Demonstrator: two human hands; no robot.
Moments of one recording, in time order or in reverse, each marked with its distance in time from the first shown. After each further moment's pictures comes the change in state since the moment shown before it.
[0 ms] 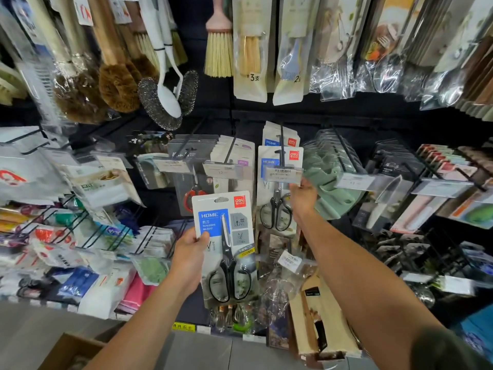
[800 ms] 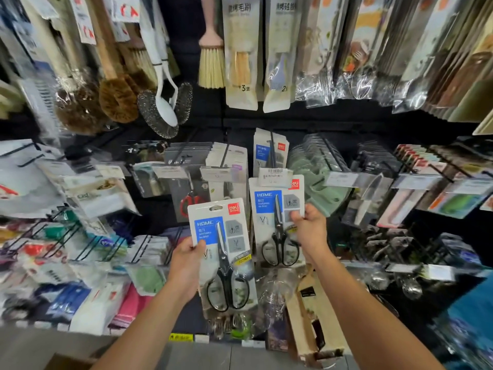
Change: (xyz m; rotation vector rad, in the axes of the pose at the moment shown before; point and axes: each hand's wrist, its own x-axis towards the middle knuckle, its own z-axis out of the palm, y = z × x) left_hand -0.012 -0.004 -0.012 0.007 -0.007 0.006; right_hand -0.084 0.021 -0.060 0.030 -0.101 -0.117
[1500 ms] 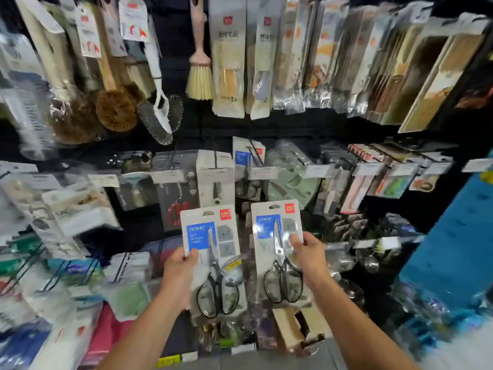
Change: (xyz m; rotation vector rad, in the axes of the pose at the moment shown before) left_hand -0.016 0.000 -0.046 0.042 -0.088 0.000; right_hand -0.119 0.001 -0.006 -0.065 0.231 0.157
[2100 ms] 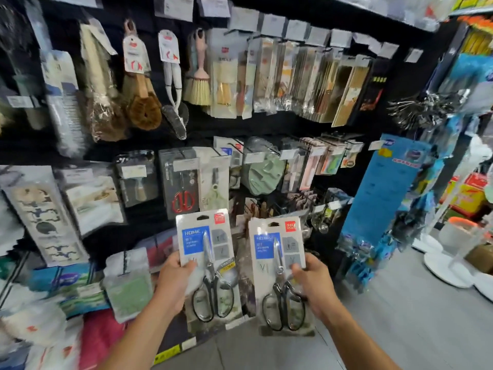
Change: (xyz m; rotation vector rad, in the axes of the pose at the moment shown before) left_hand -0.065 0.001 -0.169 0.086 -0.366 0.012; right_hand -0.280 0.025 0.025 -0.108 0.172 -0.025
